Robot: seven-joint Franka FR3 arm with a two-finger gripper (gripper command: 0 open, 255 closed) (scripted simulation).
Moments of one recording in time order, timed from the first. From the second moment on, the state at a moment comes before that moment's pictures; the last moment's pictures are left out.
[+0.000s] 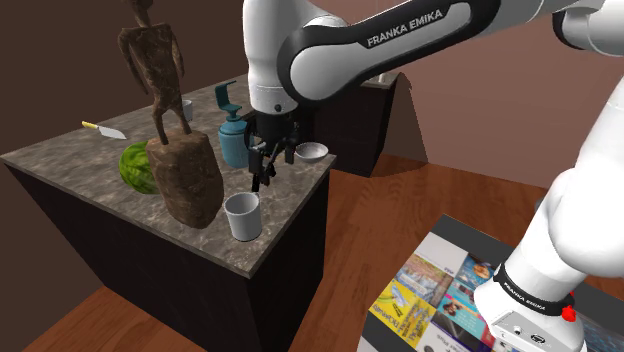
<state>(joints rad) 0.11 0.09 0.46 -1.87 -0.13 2.01 0.37</state>
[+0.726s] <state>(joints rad) 0.28 0.54 0.45 -1.47 -0.31 1.94 0.52</state>
